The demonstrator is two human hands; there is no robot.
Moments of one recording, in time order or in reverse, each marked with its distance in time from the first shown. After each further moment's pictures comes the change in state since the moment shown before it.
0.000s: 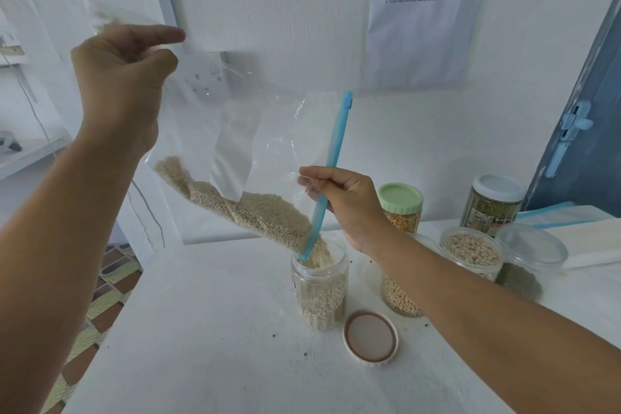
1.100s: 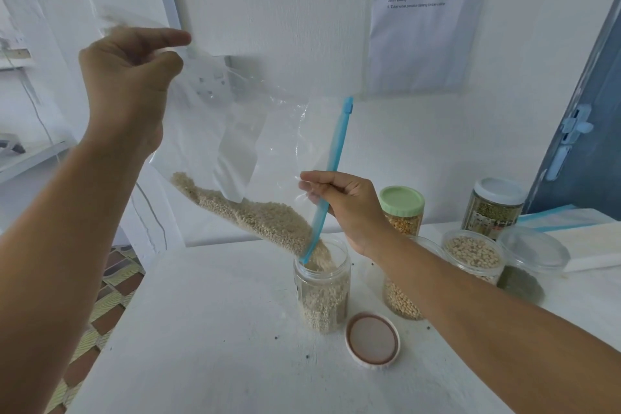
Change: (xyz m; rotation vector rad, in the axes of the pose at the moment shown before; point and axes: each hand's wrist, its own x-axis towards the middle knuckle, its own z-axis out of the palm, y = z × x) left_hand 0.000 0.003 0.000 0.009 0.004 -0.011; right_hand 0.000 0.000 0.001 -0.038 -0.004 0.003
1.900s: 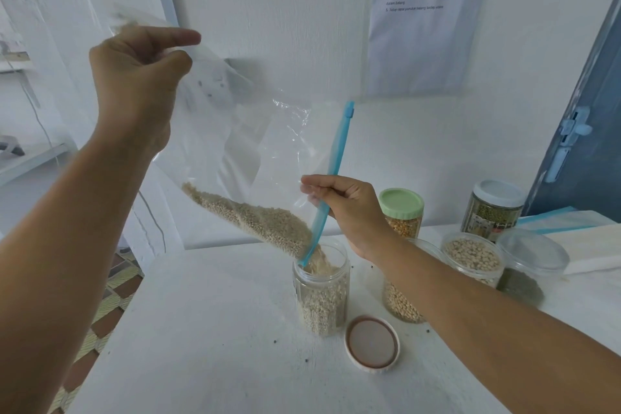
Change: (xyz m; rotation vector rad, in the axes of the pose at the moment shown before) left_hand -0.002 0.006 0.011 0.007 -0.022 0.006; right_hand 0.000 0.001 -0.004 -0.038 0.006 -0.005
